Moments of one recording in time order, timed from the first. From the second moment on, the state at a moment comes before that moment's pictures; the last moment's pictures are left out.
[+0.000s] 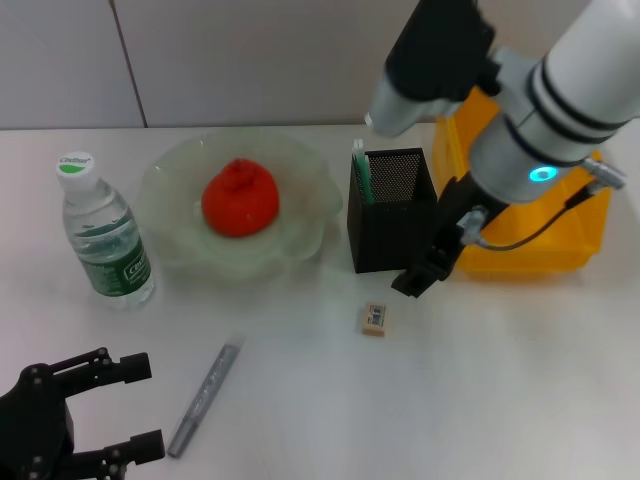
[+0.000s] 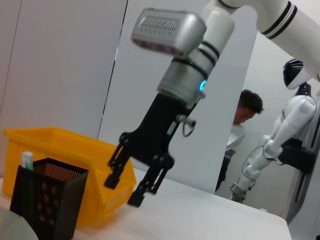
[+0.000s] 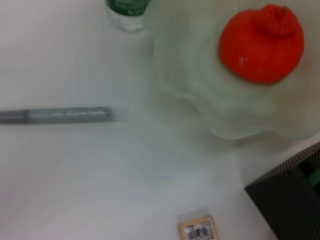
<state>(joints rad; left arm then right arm) -0.21 -1.96 0.81 0.64 1.74 1.92 -1.18 0.93 2.08 -1.45 -1.23 -2.62 -1.59 2.49</state>
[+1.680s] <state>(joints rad) -0.22 -1.98 0.81 0.62 1.74 1.92 -1.18 1.02 2.09 -1.65 -0.73 -2.46 -1.17 2.41</state>
